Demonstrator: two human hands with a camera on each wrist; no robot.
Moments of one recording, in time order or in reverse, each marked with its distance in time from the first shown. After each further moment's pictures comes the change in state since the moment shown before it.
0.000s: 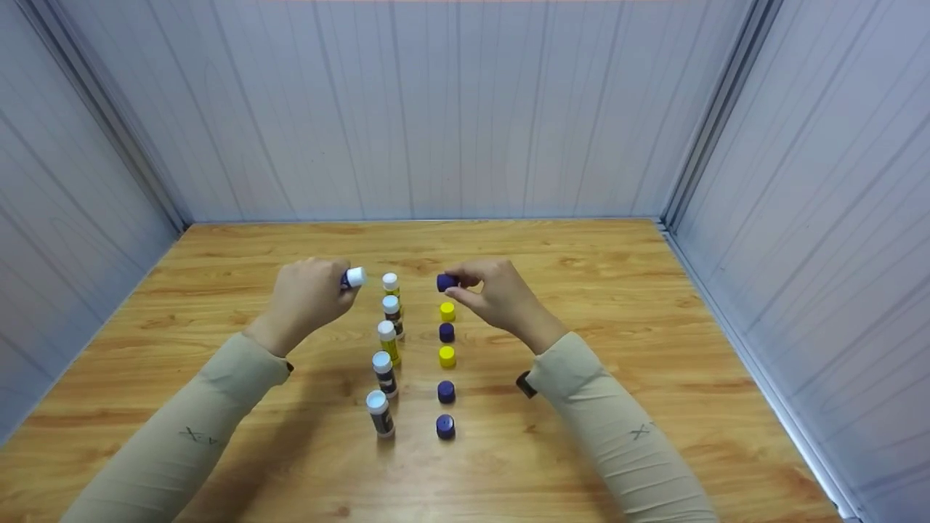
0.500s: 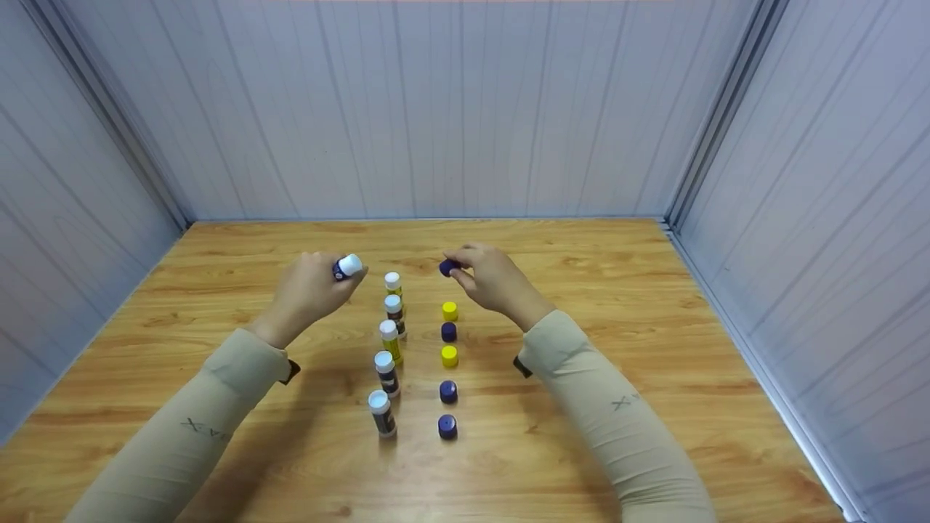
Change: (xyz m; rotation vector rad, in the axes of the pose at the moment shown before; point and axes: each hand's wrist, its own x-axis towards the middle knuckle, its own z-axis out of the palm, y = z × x) left_hand 0.005 -0.008 0.002 -0.324 -0.067 -0.193; right_hand 0.030 0.020 0.006 -0.092 -0.128 0.037
